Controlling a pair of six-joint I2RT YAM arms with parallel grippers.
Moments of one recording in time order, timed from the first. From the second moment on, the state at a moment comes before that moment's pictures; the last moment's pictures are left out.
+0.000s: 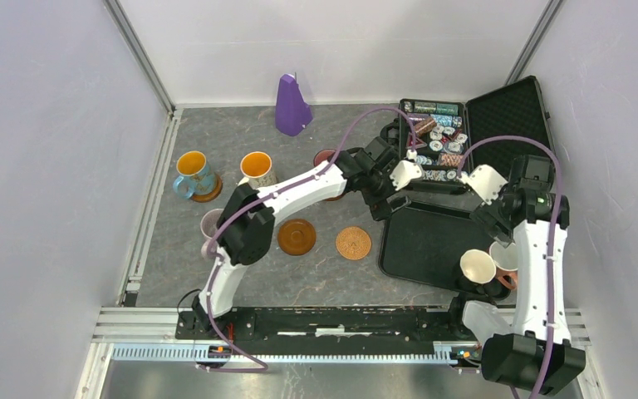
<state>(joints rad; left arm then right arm) -0.91 2.11 1.84 -0.65 0.25 0.34 -0.25 1.01 1.09 -1.14 0.20 -1.02</state>
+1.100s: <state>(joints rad) -0.94 2.39 1.99 -0.48 0.07 0.35 -0.49 1.64 1.15 -0.81 0.00 -0.78</state>
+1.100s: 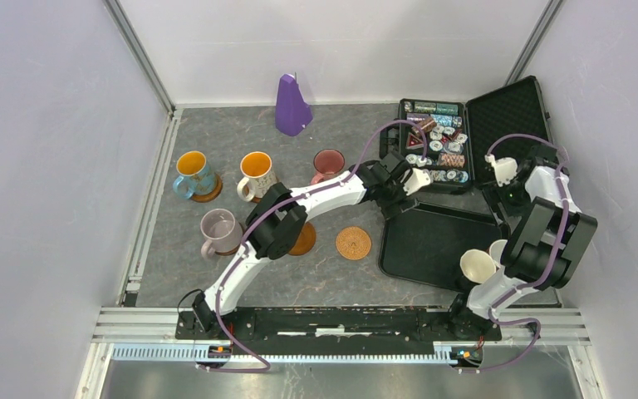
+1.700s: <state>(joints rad) -0.94 2.41 2.02 -0.47 -0.04 0.35 -0.50 1.72 1.07 -0.63 -0.07 -0.77</state>
